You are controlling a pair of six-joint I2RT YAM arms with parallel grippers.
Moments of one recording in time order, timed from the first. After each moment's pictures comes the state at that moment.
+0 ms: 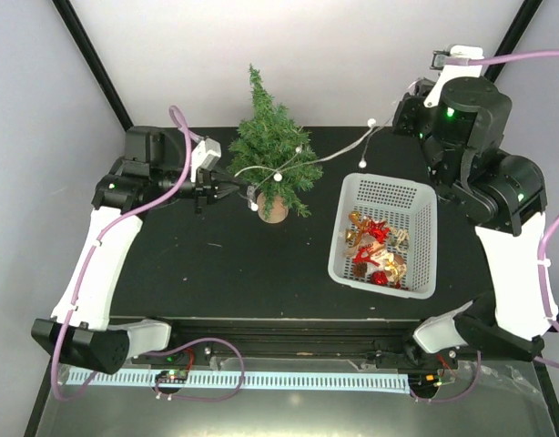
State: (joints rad) left arm -0.15 1.23 1.42 -0.84 1.12 0.38; right arm 0.67 1.44 2.33 -1.04 0.68 0.21
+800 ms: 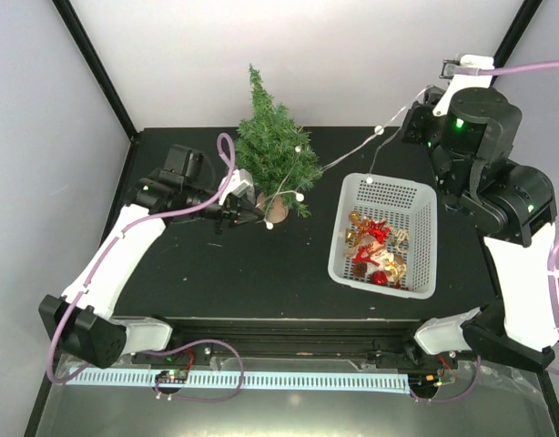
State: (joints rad) left arm -0.34 1.26 1.30 -0.91 1.01 0.46; right arm 0.67 1.36 2.24 -1.03 0.71 0.21
